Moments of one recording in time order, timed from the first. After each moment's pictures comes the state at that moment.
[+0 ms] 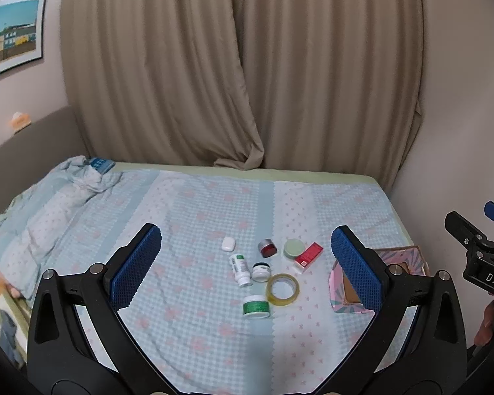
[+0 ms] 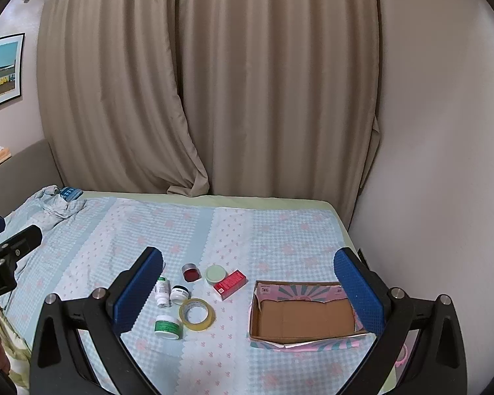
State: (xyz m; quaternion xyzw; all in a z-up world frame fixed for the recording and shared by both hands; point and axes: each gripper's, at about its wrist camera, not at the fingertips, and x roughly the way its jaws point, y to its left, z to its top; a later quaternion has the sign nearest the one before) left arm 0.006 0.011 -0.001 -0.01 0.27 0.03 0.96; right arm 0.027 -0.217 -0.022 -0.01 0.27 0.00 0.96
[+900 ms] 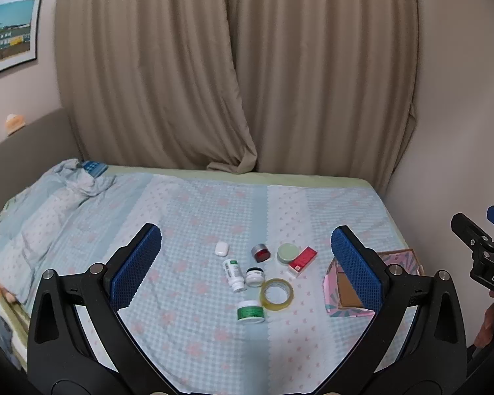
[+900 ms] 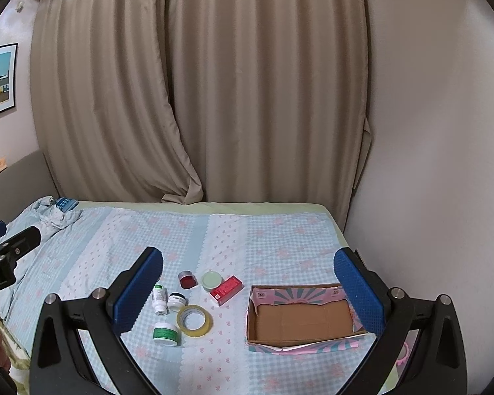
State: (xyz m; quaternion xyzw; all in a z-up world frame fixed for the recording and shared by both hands) left arm 0.009 0.013 0.001 -0.02 0.27 0.01 0.96; right arm 0.024 -0.223 -0.025 0.01 0.26 -0.01 0.97
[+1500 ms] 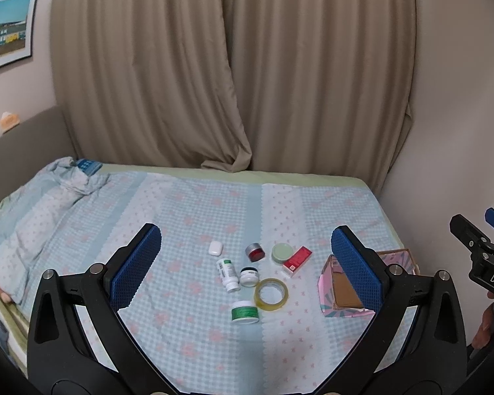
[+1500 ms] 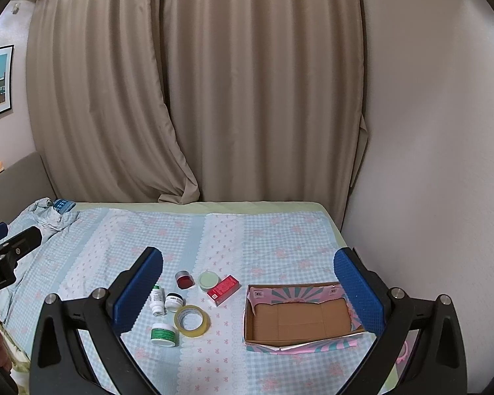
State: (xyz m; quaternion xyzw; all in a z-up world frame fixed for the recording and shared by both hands) left arm 0.013 0.013 -0.002 -0.02 0.27 0.00 0.96; right arm 0.022 -0.227 -0.029 0.01 0.26 -0.02 0.97
